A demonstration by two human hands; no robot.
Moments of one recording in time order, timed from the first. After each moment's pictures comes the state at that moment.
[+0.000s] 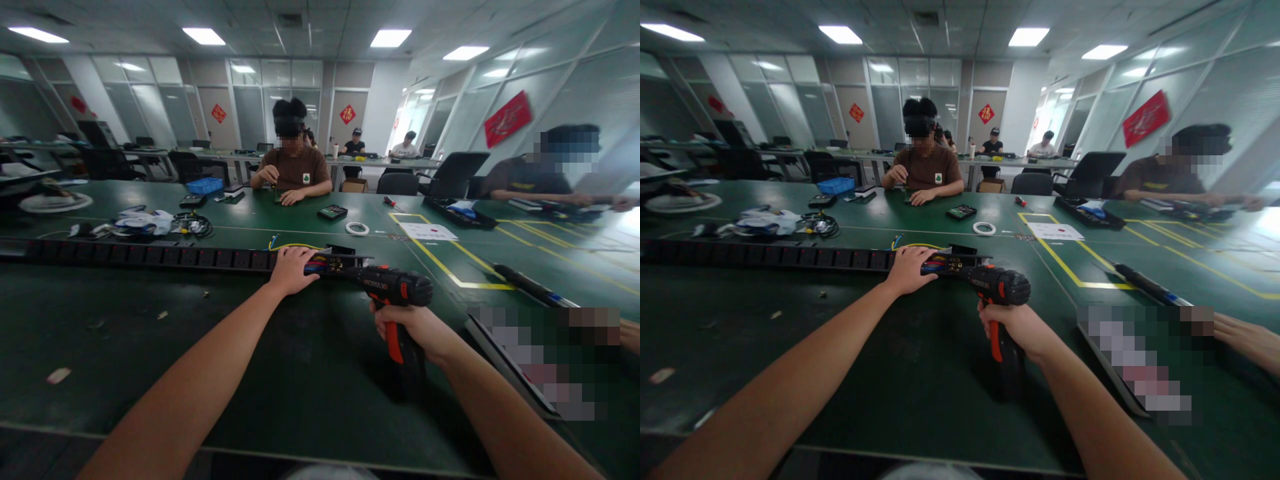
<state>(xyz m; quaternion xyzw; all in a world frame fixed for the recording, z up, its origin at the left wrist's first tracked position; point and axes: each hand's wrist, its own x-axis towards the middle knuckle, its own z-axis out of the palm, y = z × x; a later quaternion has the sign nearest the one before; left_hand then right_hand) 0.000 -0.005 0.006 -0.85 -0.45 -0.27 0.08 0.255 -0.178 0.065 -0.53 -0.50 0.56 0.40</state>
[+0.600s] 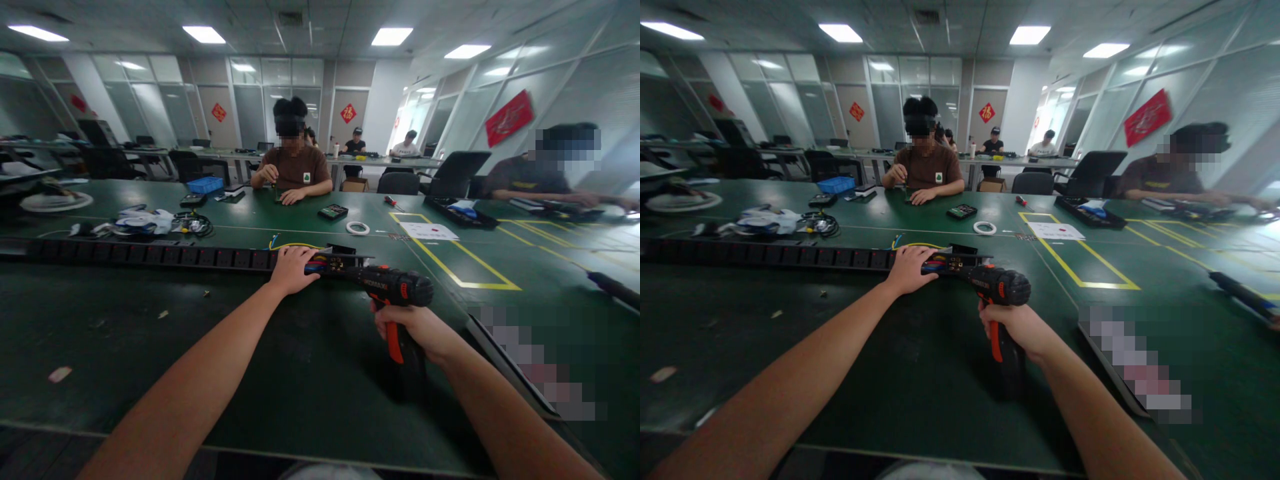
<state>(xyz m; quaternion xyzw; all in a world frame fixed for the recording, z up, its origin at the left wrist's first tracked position) 0.000 -0.004 0.006 -0.85 -0.45 -0.27 0.07 0.256 -0.176 0.064 -0.54 -0.49 0.56 0.39</state>
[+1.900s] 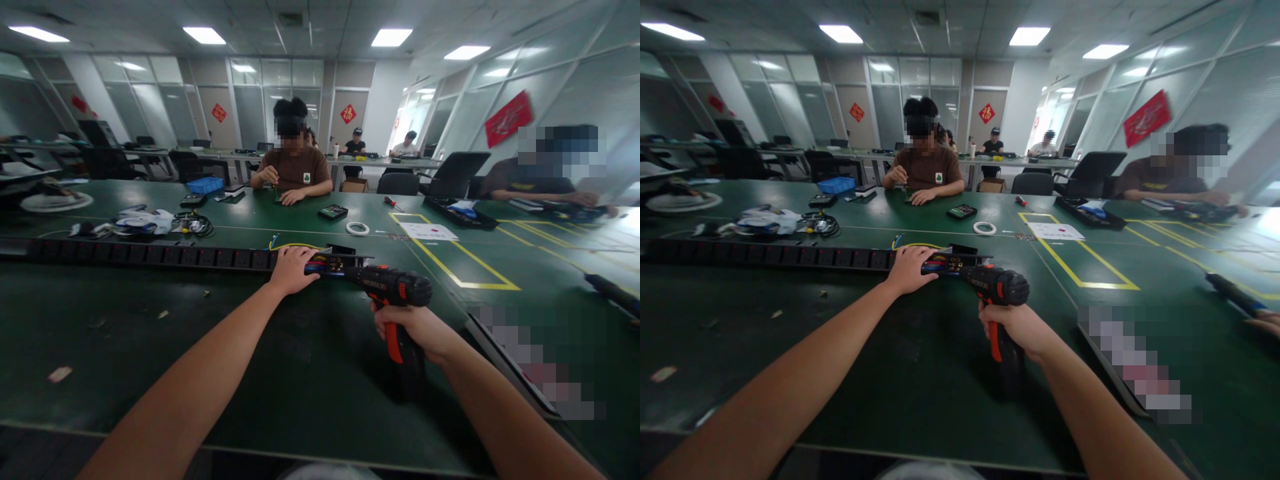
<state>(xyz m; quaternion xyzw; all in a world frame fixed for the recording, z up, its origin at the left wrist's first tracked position) 0.000 -0.005 0.006 -0.85 -0.45 -0.26 0.07 0.256 -0.177 0.066 -0.54 -0.49 0.57 0.38</state>
